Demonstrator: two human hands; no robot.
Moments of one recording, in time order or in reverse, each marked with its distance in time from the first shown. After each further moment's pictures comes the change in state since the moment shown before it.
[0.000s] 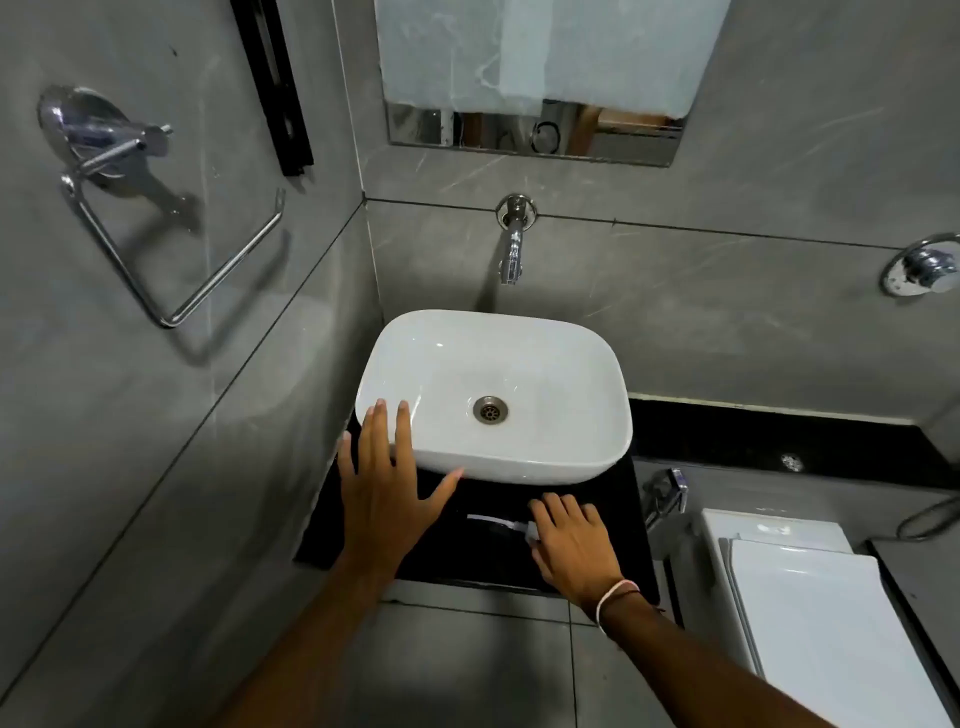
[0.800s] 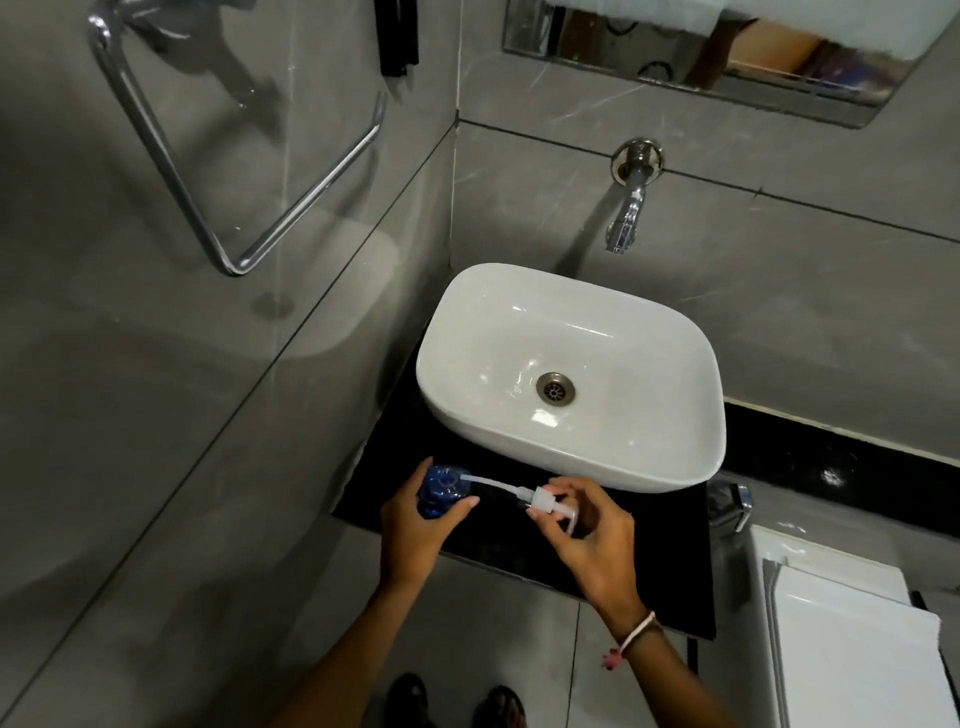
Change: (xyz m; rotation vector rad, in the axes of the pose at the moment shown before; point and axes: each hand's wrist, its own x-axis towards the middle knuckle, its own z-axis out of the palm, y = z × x) left_hand -0.068 -0.064 0.089 -0.781 -0.111 -0.723; right_hand 0.040 -0.051 -0.011 1.152 0.270 0.220
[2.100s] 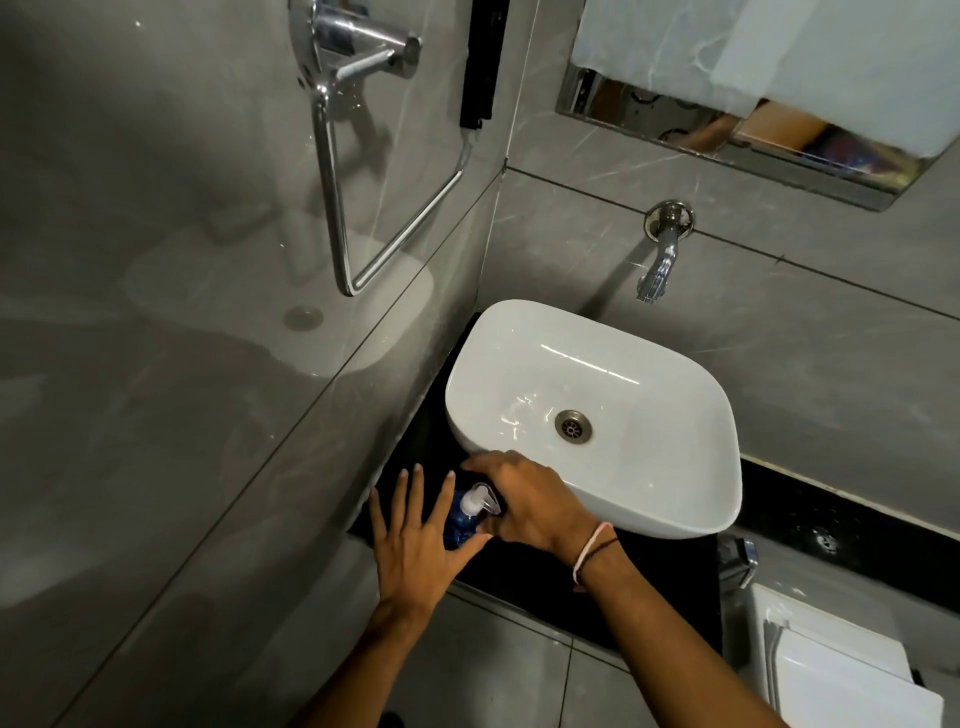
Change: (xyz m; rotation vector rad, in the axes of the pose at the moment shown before) left_hand 0.001 0.016 -0.028 0.902 -0.110 0.246; right_hand 0.082 -0.091 0.066 -0.777 -0.767 -0.305
